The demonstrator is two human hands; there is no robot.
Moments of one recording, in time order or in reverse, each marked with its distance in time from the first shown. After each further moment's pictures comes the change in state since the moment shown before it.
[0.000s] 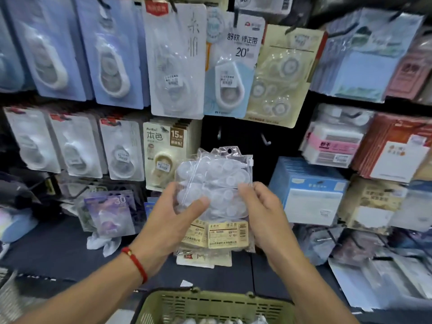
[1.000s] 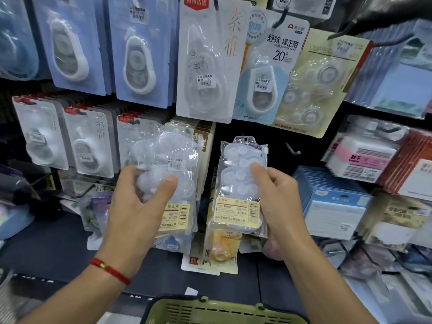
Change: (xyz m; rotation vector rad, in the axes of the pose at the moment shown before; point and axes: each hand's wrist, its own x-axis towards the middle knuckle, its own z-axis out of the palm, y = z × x) left_hand 0.008 0.022 -0.066 0.044 0.375 0.162; right_hand 0.039 -0.030 0.042 0.131 0.139 -0.028
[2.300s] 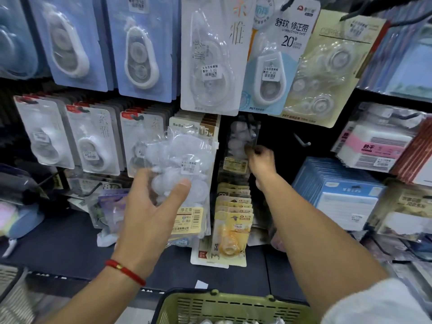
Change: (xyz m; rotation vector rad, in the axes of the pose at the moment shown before) left_hand -0.003 -0.011 0.000 -0.070 -0.105 -0.002; right_hand 0.164 0.087 0.020 -0.375 0.140 0.061
